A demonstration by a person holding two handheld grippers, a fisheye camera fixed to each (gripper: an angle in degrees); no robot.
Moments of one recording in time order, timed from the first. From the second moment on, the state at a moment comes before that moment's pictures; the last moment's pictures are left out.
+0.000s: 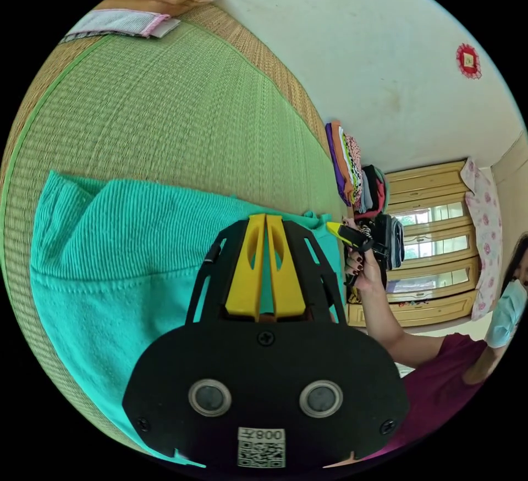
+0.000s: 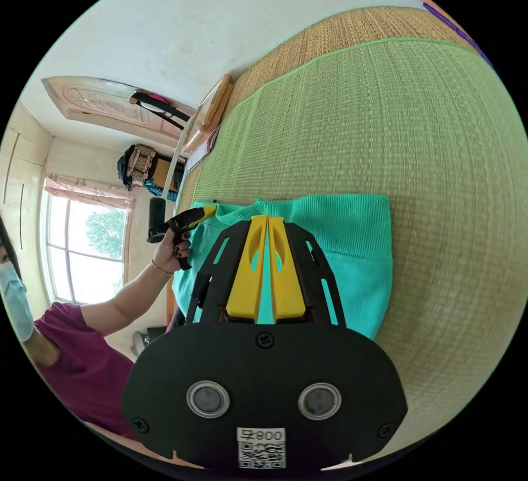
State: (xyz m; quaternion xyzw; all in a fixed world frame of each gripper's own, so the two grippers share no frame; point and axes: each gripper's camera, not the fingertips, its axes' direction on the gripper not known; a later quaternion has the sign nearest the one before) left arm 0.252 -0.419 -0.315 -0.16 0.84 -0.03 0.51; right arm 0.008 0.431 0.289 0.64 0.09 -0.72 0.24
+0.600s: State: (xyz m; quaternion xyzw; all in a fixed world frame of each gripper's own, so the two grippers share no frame) left arm 0.265 -0.431 -0.401 -0.13 0.88 0.05 0.46; right arm 0.024 0.409 0.324 0.70 0.08 -0.67 0.22
